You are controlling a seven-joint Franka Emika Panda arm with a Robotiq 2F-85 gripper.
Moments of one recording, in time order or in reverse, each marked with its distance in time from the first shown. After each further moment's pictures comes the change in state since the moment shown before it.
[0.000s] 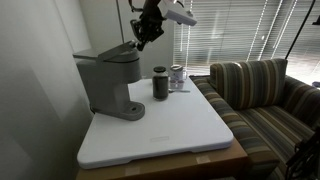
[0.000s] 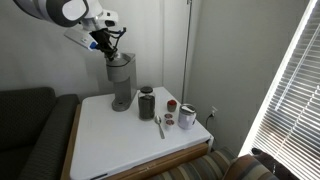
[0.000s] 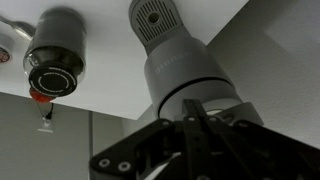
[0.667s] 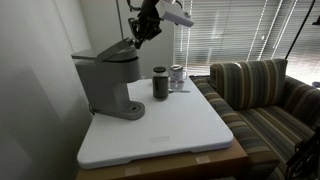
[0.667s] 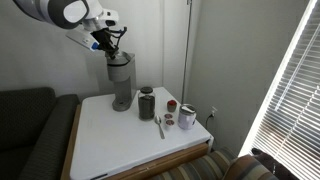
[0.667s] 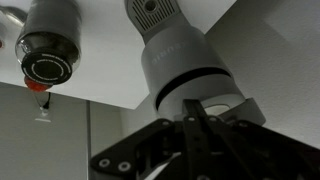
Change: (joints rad) arm 0.001 0.011 0.003 0.005 0.000 0.062 -0.003
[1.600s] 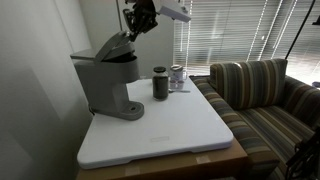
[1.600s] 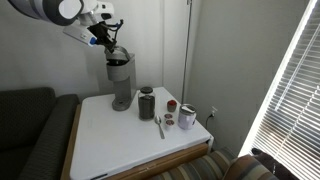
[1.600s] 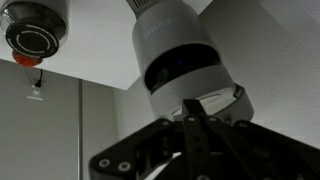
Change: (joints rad) arm 0.030 -0.023 -0.011 -0.011 -0.027 0.076 0.007
